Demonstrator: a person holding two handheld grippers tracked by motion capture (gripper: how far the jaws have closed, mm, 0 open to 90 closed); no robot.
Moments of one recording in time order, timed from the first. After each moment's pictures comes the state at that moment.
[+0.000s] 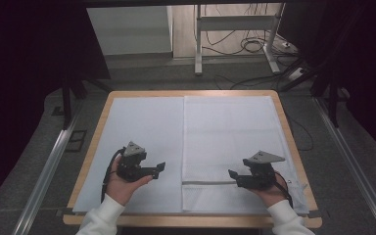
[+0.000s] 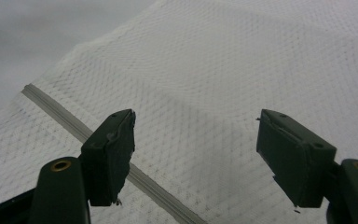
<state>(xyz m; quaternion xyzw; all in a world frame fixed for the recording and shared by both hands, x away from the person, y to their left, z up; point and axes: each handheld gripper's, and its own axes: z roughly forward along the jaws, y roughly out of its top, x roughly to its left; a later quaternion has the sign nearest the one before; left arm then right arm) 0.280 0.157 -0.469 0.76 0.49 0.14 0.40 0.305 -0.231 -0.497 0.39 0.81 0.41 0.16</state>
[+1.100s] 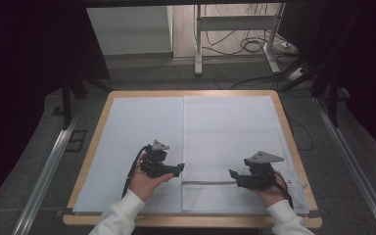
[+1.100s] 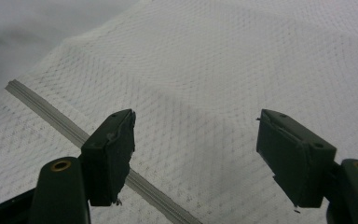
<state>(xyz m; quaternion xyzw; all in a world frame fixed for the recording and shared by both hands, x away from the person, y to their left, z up) 0.307 0.105 -0.489 0.78 0.49 0.10 0.37 0.306 -0.230 -0.499 0.39 0.81 0.39 0.18</state>
